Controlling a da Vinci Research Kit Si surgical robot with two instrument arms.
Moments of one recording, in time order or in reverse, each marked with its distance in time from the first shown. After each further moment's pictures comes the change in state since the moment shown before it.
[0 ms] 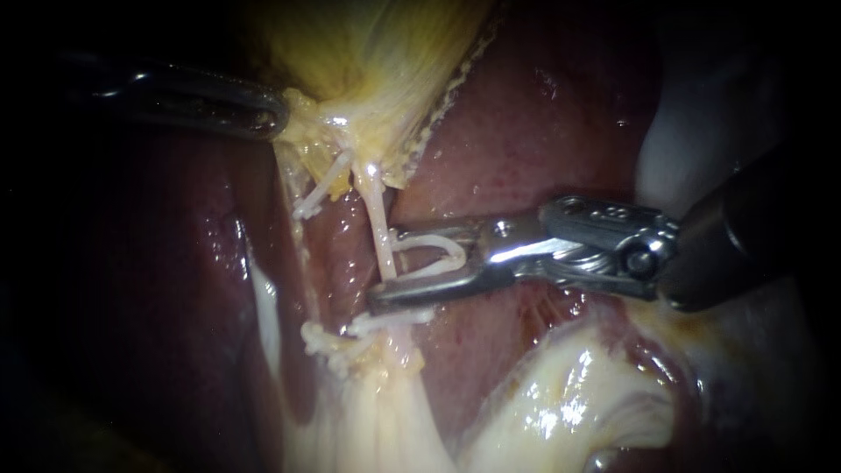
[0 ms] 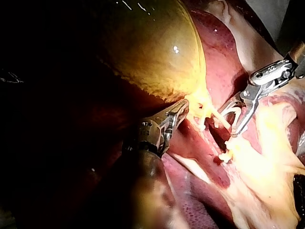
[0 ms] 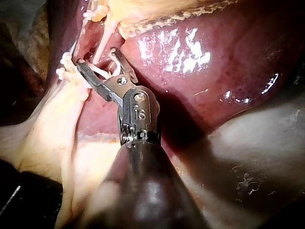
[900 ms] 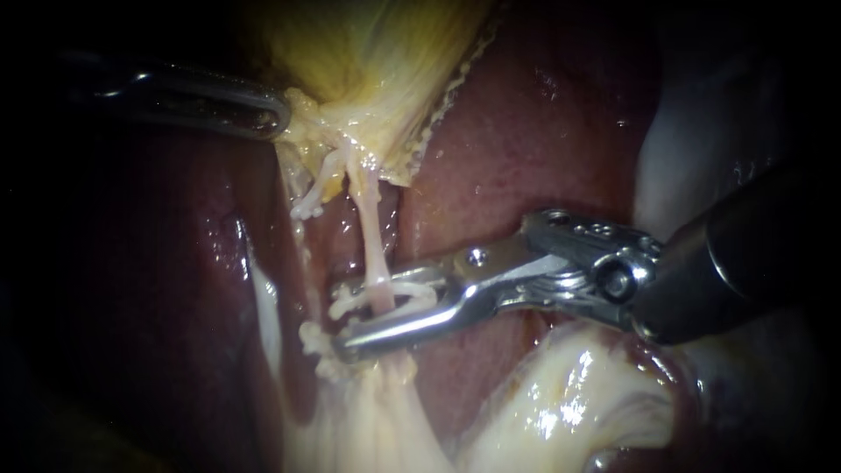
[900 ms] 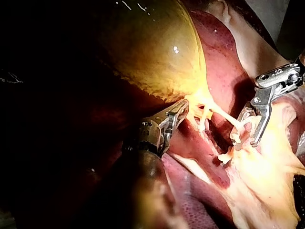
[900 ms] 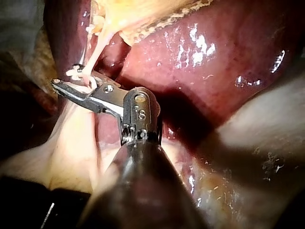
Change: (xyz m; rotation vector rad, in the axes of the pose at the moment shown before) right arm 0.002 -0.003 0.000 0.254 0.068 0.125; left arm 0.000 0.000 0.000 -0.001 0.000 0.000
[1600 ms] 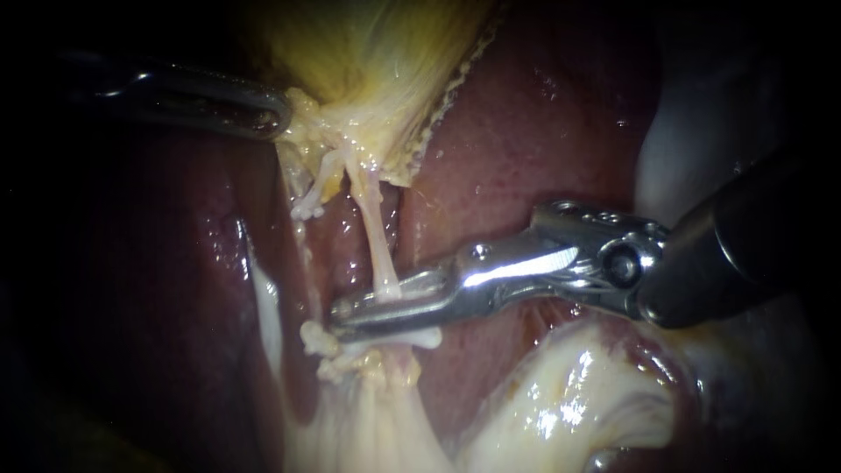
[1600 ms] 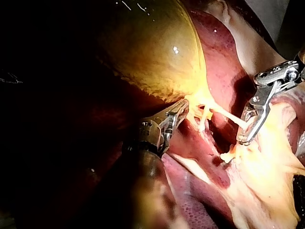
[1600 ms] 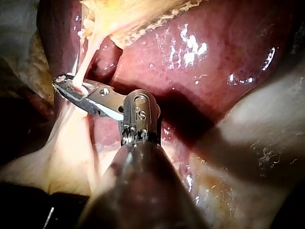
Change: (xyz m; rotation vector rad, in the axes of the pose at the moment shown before) right arm 0.000 0.000 -0.001 -0.004 -0.012 0.066; left arm 0.000 0.000 0.000 0.000 0.000 0.000
